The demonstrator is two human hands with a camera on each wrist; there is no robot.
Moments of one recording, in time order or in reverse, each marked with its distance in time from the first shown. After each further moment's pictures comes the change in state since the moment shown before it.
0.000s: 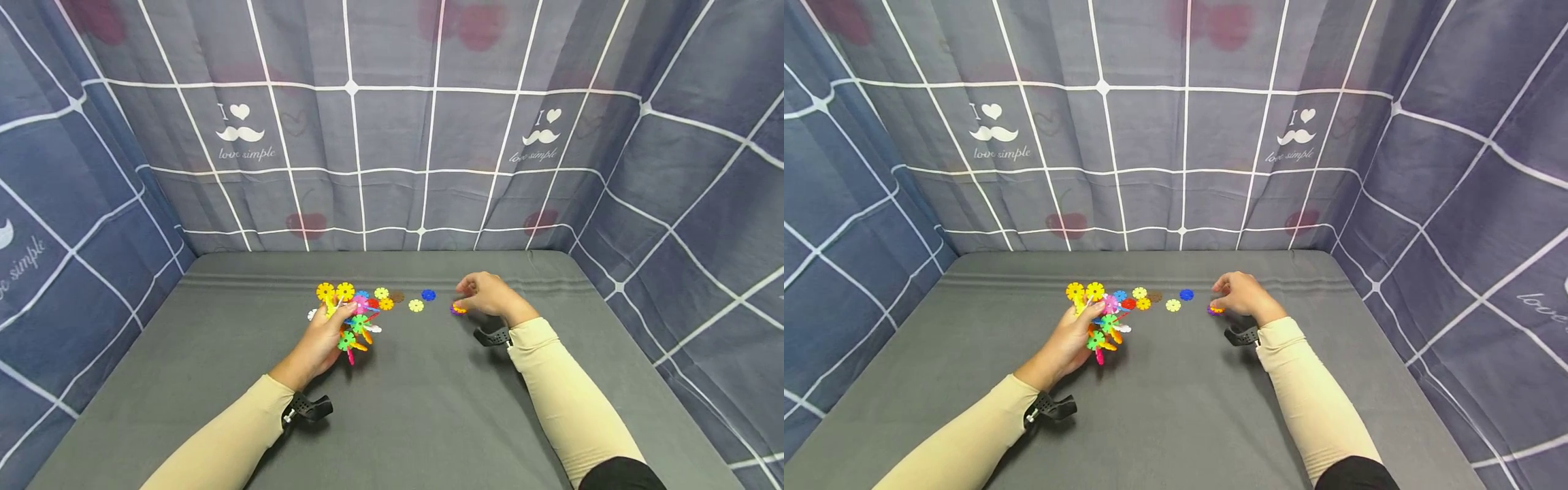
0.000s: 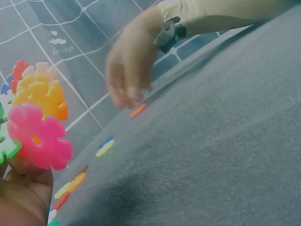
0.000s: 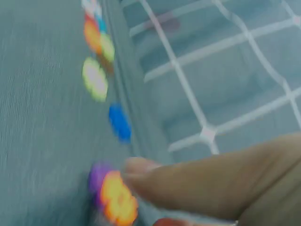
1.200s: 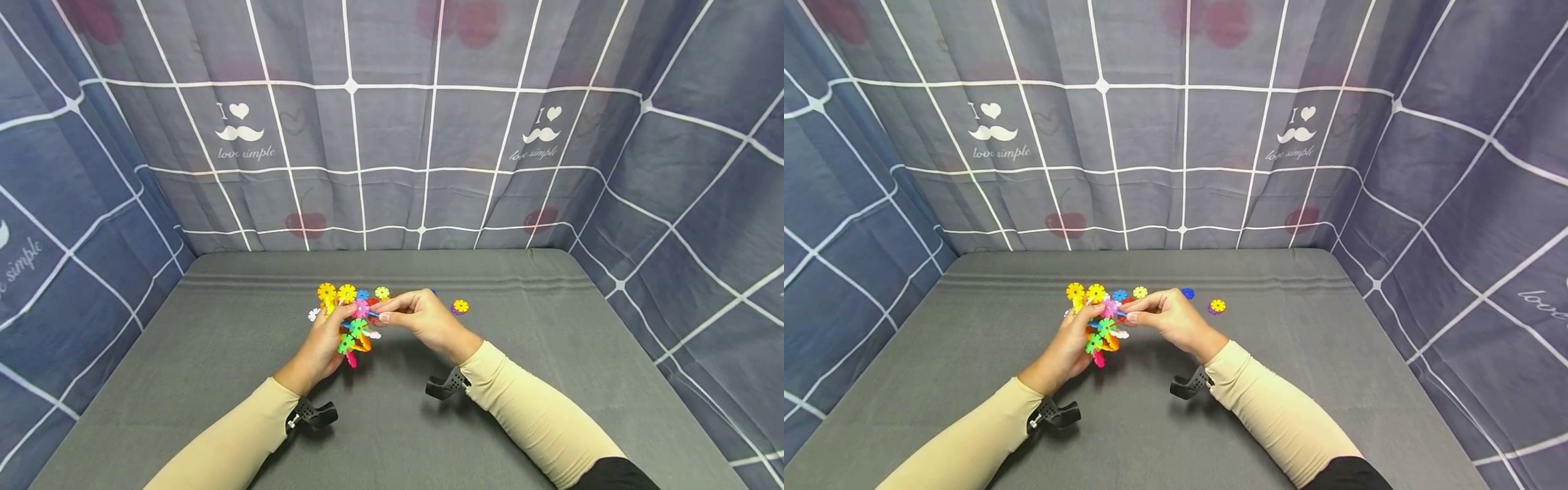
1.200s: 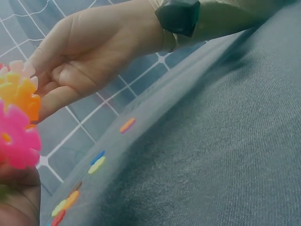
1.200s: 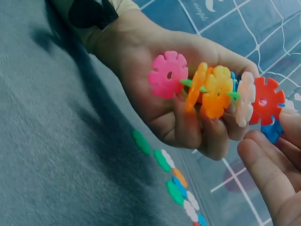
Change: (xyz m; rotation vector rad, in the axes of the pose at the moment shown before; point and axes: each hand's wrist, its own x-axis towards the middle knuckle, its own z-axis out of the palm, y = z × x) left_hand -0.009 0.003 0.011 -0.077 0.015 -0.001; right_hand -0.012 -0.108 0.086 0.857 -0.119 -0.268
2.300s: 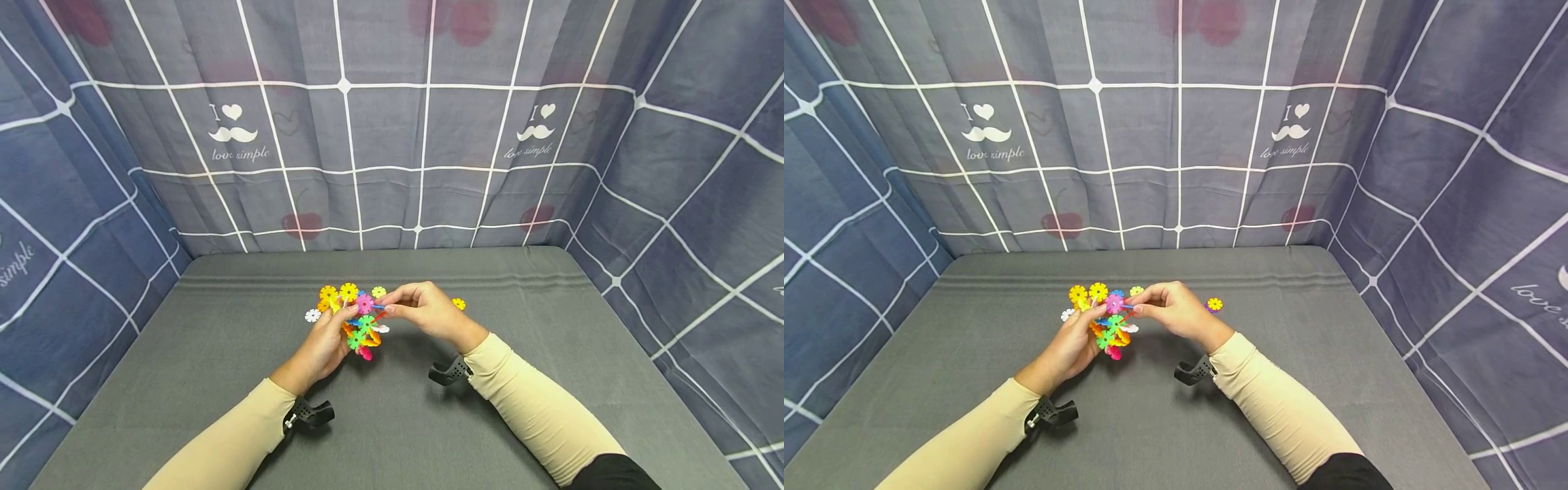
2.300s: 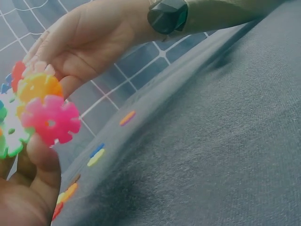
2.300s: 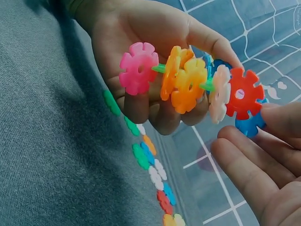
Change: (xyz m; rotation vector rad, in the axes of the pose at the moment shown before) left_hand 0.003 -0.001 -0.004 -0.014 -0.197 -0.065; right_hand 0.004 -0.004 -0.022 -0.092 -0.065 -0.101
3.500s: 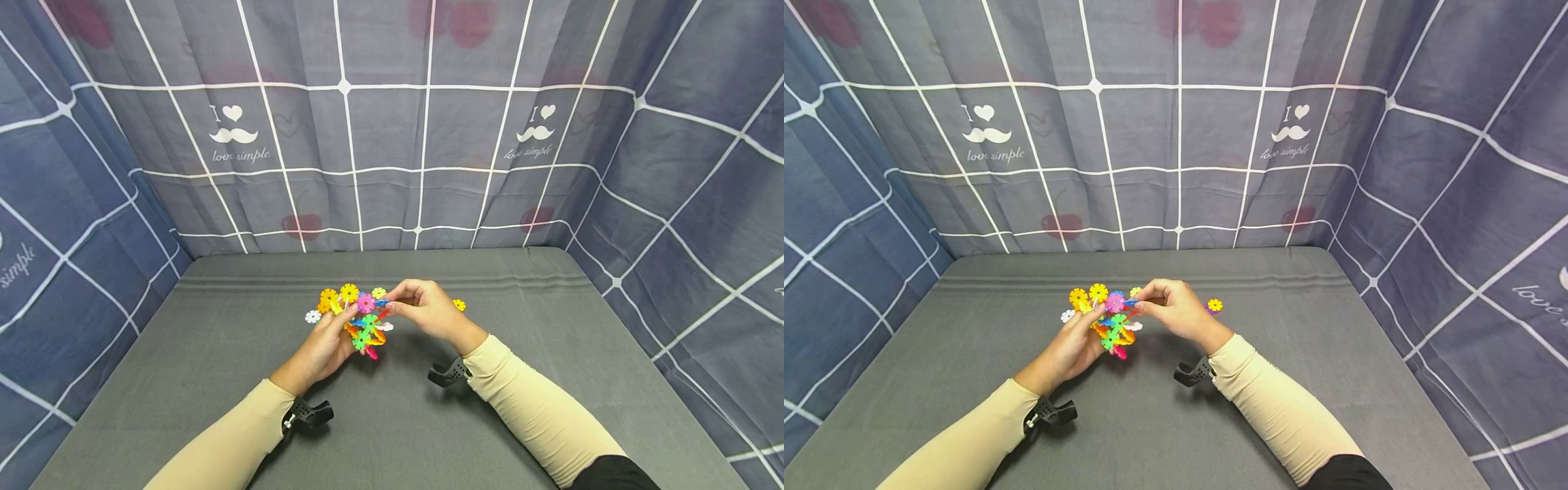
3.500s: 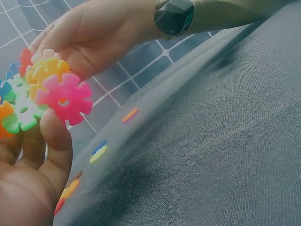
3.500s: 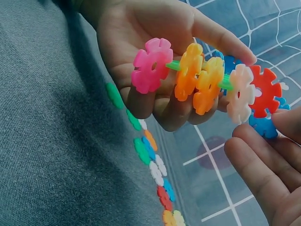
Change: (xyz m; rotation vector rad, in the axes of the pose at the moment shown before) left_hand -0.001 0.002 -0.005 -0.012 -0.152 -0.010; right_hand -0.001 -0.002 0.001 -0.065 0.112 0.003
